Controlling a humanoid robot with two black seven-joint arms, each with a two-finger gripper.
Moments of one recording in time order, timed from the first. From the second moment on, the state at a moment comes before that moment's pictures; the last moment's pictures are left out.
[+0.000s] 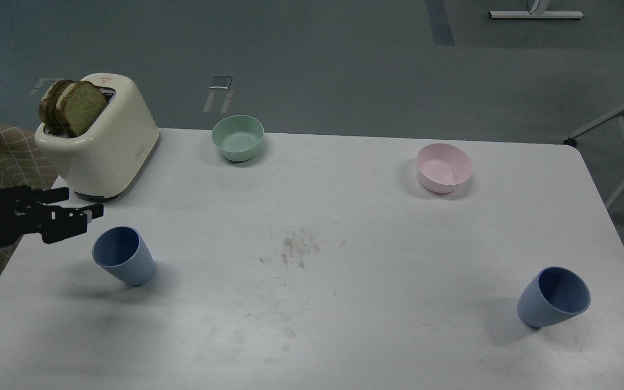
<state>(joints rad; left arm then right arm) -0.29 1.25 -0.70 -1.38 1.74 -0.05 -0.47 0.51 -0.60 1.49 0.98 -0.37 0.49 0.01</state>
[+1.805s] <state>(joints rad) -0.58 1.10 -0.68 -1.48 2.00 -0.14 -0.49 0.43 -0.63 1.57 0.98 -0.36 0.49 0.01</state>
